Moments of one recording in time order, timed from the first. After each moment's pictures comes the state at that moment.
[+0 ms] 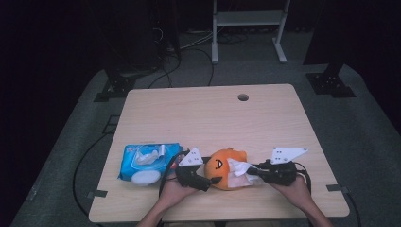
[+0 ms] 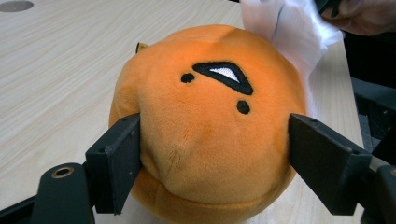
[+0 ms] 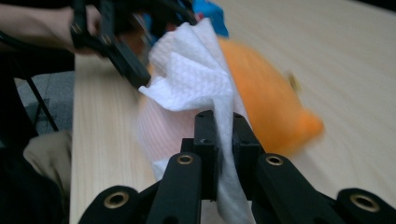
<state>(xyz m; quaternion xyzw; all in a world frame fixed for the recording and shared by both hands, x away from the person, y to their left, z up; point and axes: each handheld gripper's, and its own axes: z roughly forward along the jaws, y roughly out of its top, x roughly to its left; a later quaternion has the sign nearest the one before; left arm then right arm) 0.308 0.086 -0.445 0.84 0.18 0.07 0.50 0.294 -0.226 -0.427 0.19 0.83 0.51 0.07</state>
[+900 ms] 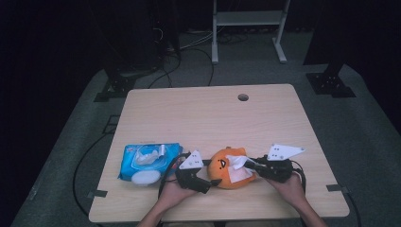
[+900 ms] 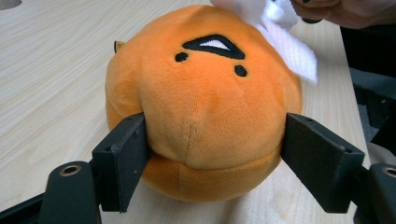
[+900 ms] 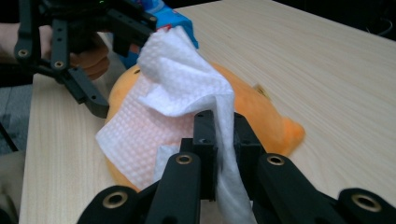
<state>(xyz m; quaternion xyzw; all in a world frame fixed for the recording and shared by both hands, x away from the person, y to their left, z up) 0.306 0.087 -0.451 0.85 0.17 0.07 0.49 0.302 -0.221 -0.432 0.23 0.82 0.52 0.12</state>
